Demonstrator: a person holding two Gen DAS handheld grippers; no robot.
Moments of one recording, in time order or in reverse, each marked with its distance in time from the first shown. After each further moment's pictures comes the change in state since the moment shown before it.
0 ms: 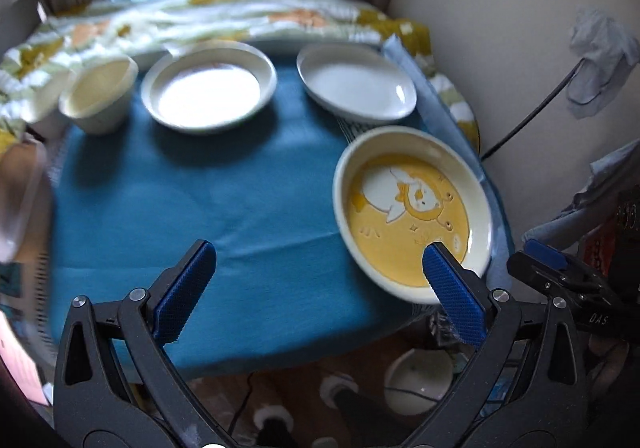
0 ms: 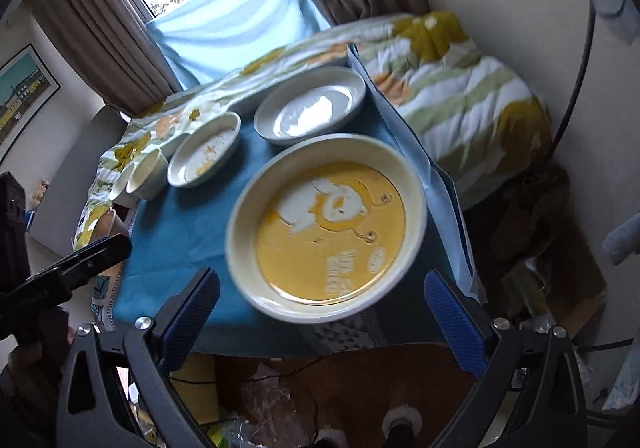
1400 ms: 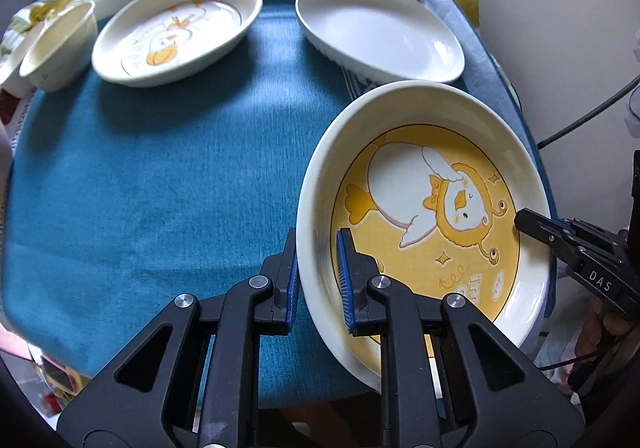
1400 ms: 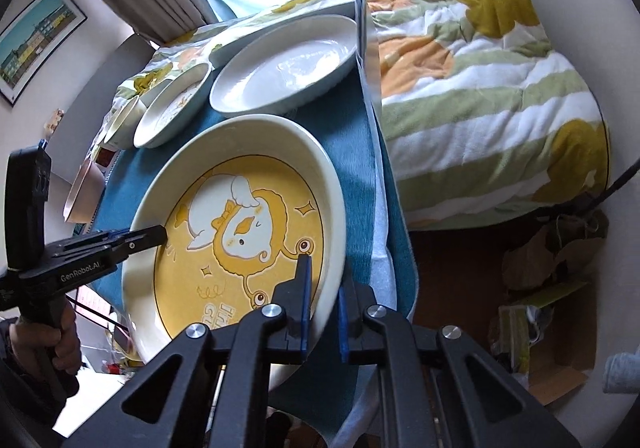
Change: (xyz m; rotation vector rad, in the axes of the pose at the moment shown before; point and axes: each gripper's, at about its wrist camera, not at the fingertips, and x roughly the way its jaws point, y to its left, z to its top) left arm 0.079 -0.027 0.016 -0.111 0.112 0.114; right arm 0.071 -0.063 0.066 -0.235 0.185 0.074
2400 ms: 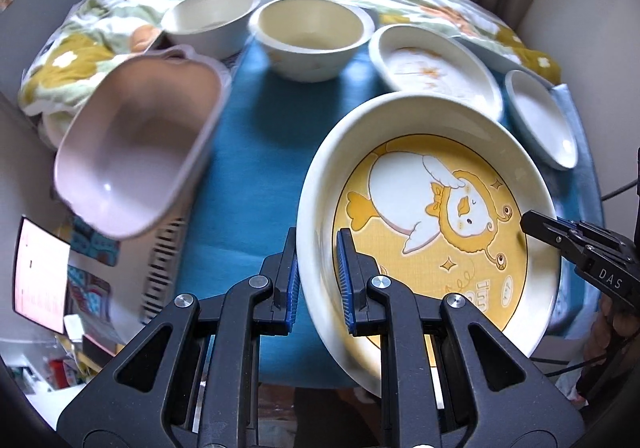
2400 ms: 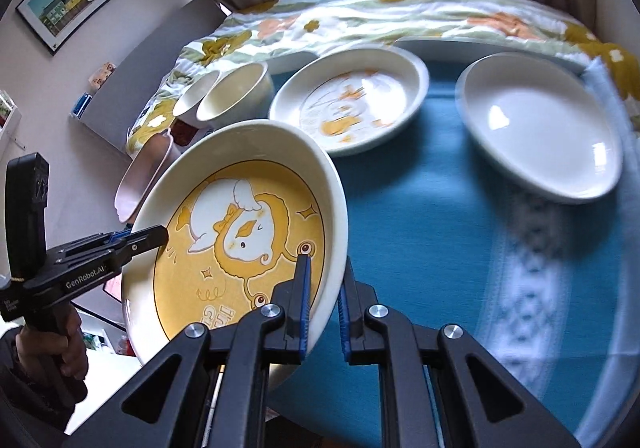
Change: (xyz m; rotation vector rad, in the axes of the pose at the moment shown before) left arm -0.085 0.244 -0.017 -0.191 -0.050 0.147; right arm 0.090 0.220 0.054 -0.145 0.076 0.153
